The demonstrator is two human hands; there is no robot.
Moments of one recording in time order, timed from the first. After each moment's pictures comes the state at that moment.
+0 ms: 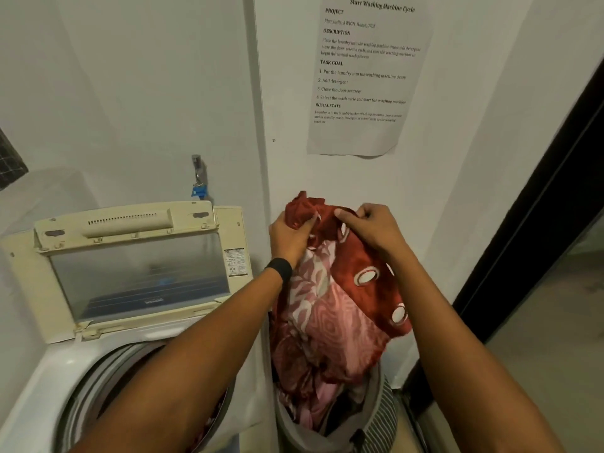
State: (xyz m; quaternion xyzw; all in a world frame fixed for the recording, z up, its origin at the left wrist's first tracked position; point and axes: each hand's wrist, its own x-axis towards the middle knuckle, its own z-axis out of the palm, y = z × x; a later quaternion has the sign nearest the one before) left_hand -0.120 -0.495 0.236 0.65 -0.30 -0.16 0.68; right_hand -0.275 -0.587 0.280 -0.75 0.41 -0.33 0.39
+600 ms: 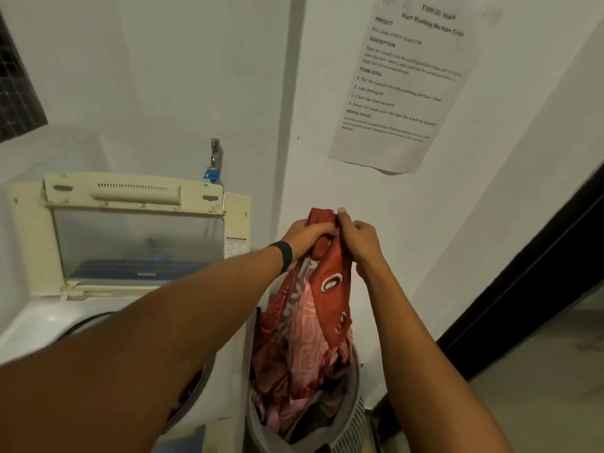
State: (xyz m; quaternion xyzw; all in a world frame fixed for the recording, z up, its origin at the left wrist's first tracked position) left_hand -0.122 -0.490 0.257 0.63 -0.30 -0.43 0.58; right_hand -0.237 -0.564 0.279 -0.68 0.46 -0.29 0.49
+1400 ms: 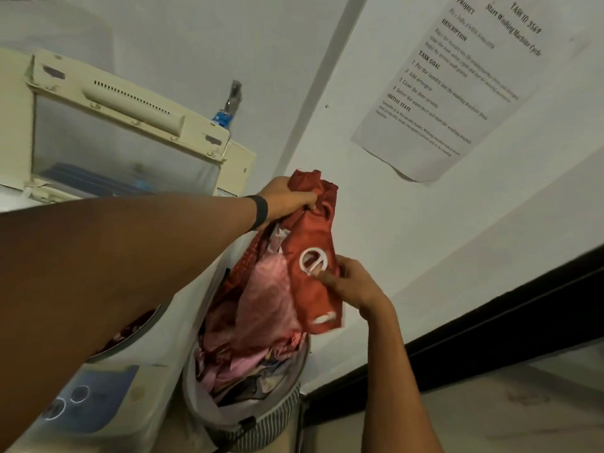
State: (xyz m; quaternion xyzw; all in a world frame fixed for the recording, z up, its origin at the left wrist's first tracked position) left_hand -0.104 -0.464 0.273 0.67 -0.27 -0.33 0.61; right_hand -0.306 -0.567 0.248 -0.85 0.31 -0.01 0.44
